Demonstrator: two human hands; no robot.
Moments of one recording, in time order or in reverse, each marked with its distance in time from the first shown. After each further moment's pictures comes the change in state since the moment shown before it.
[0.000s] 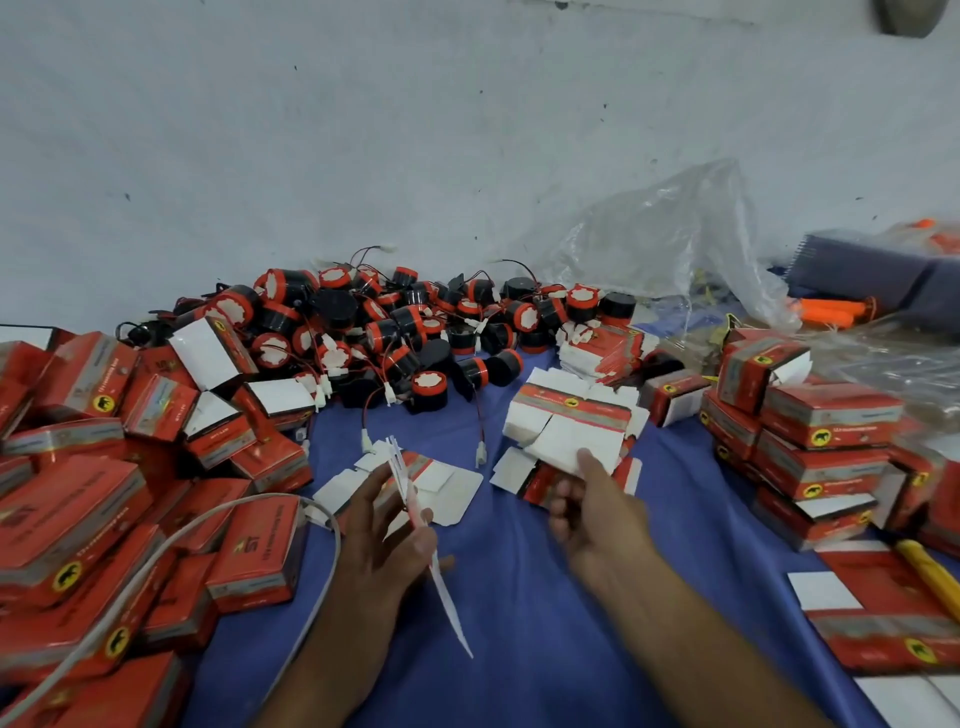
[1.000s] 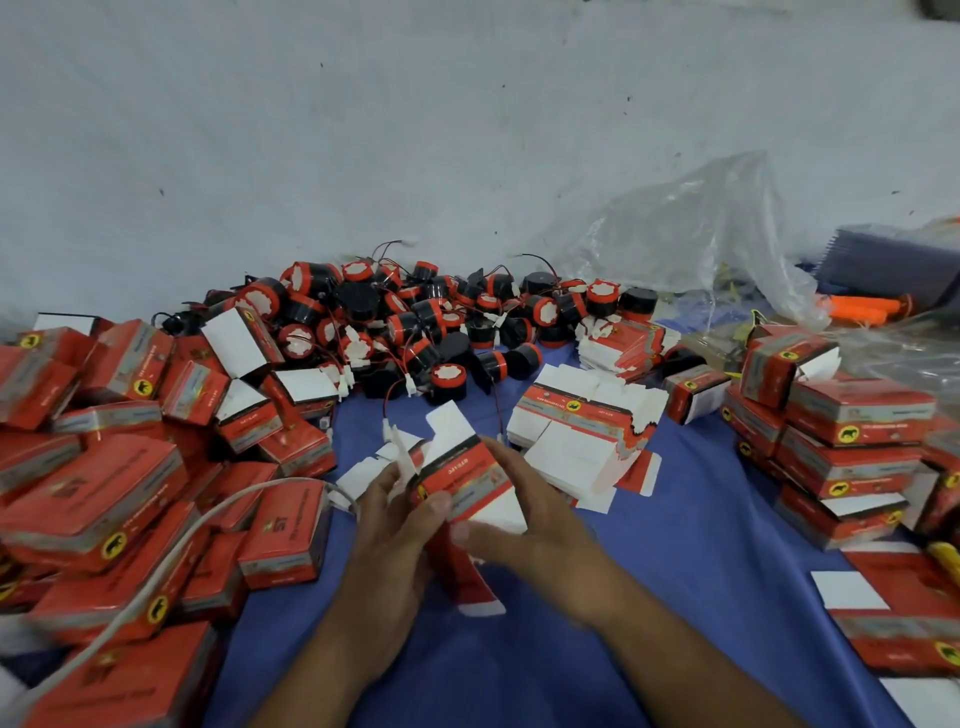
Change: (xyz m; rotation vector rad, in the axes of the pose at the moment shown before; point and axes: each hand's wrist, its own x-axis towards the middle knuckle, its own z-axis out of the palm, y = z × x) left_hand 0.000 0.010 0.004 -0.117 -0.016 -0.071; right_hand -0.048 0.022 0.009 -0.630 -0.916 -0.537
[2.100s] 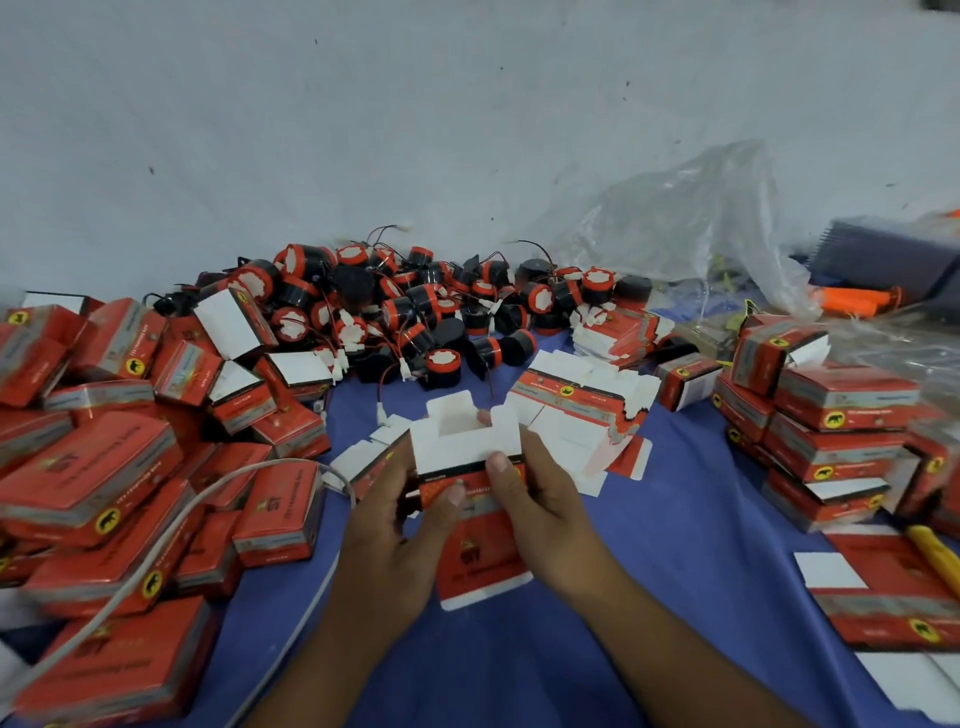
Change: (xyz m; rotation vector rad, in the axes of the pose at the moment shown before) left_hand -0.010 0.004 0.008 0.544 -0.042 0.384; right_hand -0.001 0.013 0.006 -0.106 0.250 -0.111
